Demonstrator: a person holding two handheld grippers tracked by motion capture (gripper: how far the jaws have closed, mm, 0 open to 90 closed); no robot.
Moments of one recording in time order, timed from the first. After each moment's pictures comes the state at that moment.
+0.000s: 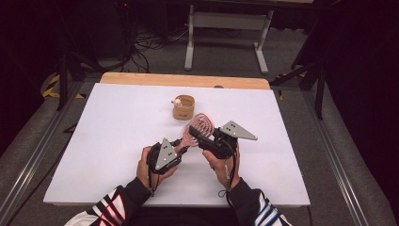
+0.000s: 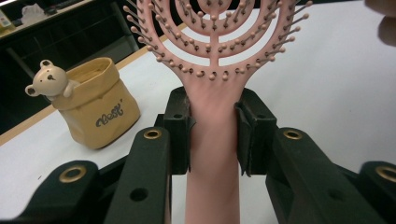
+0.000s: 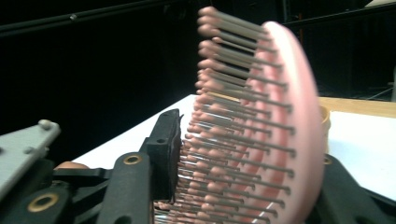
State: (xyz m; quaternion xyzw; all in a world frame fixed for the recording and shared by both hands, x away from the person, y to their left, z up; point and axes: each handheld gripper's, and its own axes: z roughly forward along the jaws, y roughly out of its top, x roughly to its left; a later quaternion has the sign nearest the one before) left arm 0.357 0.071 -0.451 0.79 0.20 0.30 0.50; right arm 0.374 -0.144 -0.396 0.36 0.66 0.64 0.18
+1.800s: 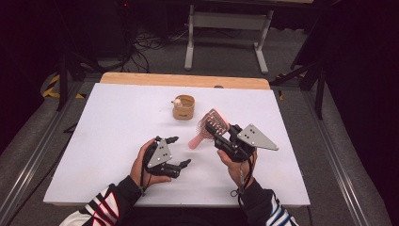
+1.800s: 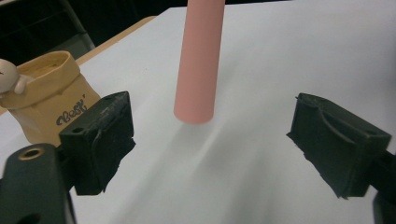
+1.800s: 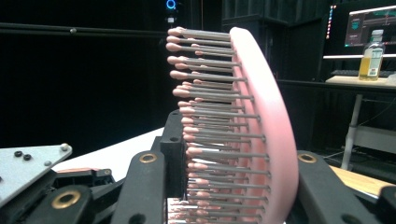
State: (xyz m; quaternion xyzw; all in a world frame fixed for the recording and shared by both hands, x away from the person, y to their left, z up) left arm 0.362 0.089 -0.453 0.81 0.15 0.22 0.52; right arm 0.349 -0.178 -0.367 0.29 0.64 0.65 0.29
